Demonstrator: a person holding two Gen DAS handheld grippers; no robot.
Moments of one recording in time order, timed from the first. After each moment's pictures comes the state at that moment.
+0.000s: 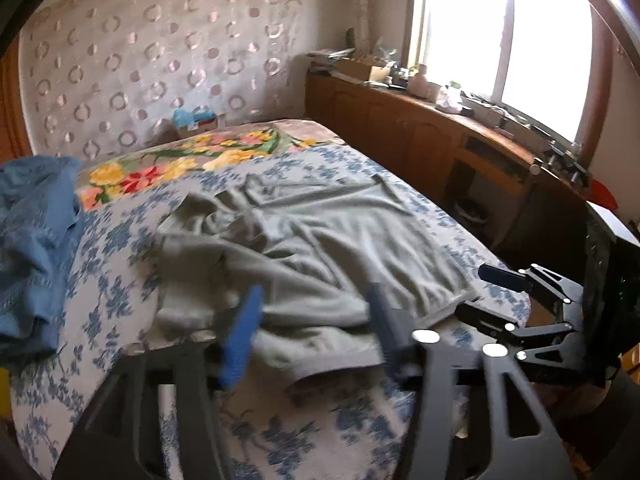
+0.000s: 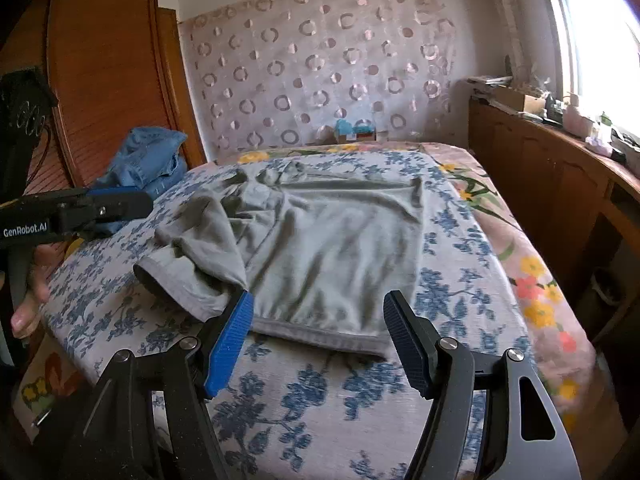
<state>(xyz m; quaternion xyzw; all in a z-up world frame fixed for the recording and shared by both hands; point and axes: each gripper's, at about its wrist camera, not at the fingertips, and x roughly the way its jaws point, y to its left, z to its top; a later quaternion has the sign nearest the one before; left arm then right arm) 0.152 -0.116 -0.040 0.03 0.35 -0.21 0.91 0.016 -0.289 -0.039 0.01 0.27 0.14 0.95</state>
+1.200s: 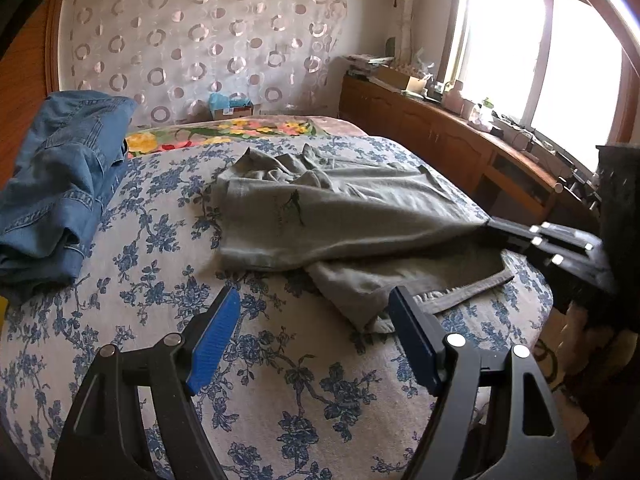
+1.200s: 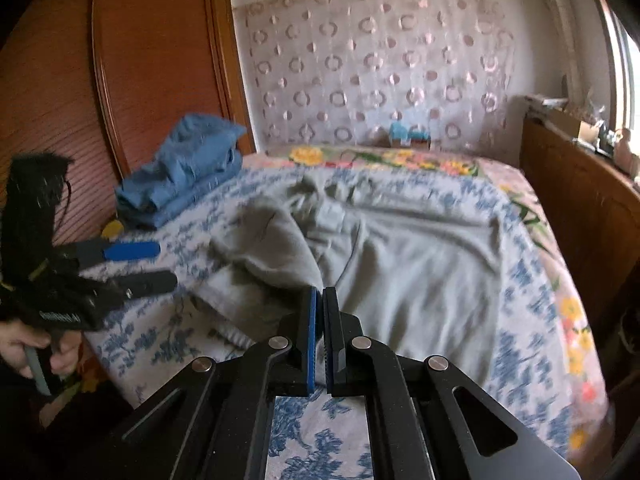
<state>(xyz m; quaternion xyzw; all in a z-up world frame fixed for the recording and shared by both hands) 0.134 -0.062 -0.074 -0.01 0.35 -0.17 0.92 0.053 -0.273 -0.013 -0.03 0.26 0.22 0.94</state>
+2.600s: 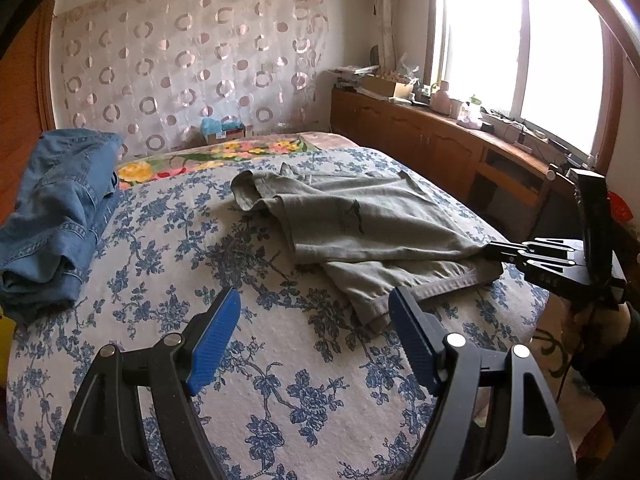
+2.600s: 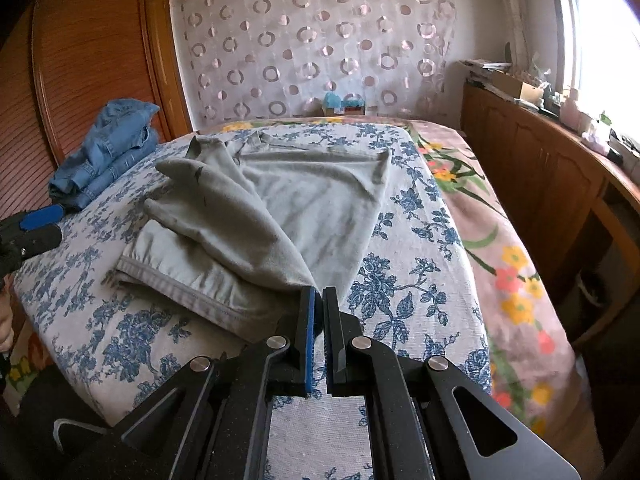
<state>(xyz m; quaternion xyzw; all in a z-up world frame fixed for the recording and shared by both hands) 0.114 -0.090 -0.065 0.02 0.31 -0.17 0.93 0.049 -0.307 -0.012 -0.02 0.32 0.13 0.94</state>
